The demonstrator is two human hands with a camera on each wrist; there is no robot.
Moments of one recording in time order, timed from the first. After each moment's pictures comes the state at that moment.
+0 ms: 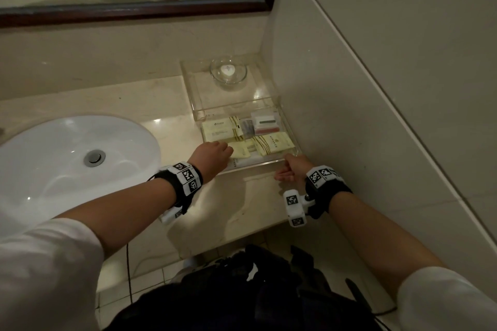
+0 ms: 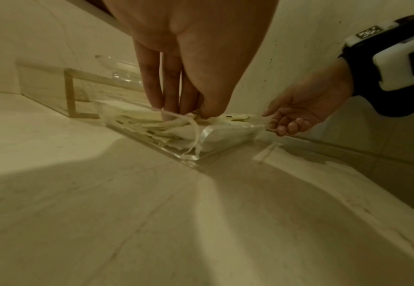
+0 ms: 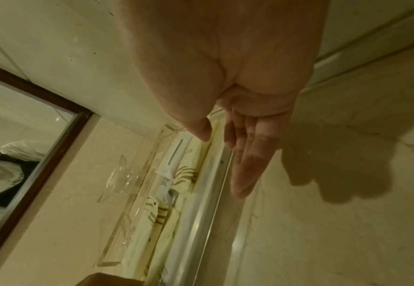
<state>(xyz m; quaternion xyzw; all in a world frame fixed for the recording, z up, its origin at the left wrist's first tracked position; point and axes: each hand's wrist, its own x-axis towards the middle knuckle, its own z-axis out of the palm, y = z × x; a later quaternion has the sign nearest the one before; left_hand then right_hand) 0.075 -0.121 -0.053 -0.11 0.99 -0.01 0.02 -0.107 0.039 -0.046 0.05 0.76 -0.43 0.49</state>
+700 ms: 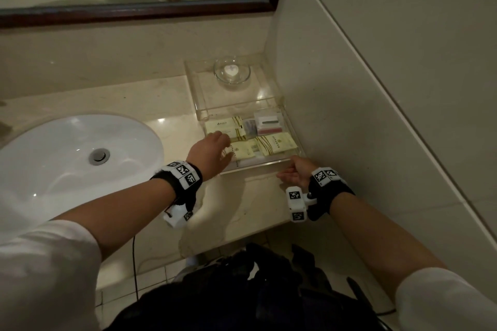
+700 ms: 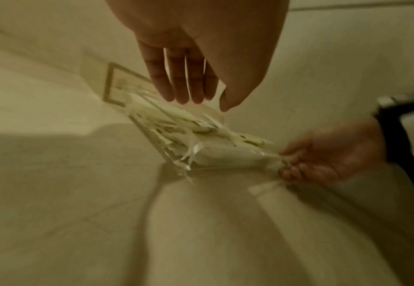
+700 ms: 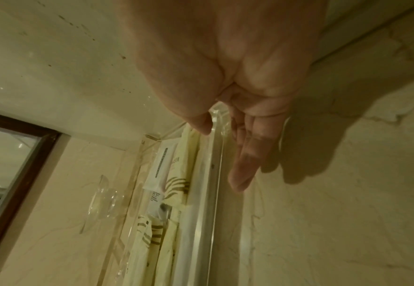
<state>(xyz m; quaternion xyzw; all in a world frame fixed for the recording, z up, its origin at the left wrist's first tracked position) 0.084 -0.124 -0.057 -0.24 0.94 0.19 -0.12 -0.114 0.044 -0.059 0.11 0.71 -0.47 0.51</state>
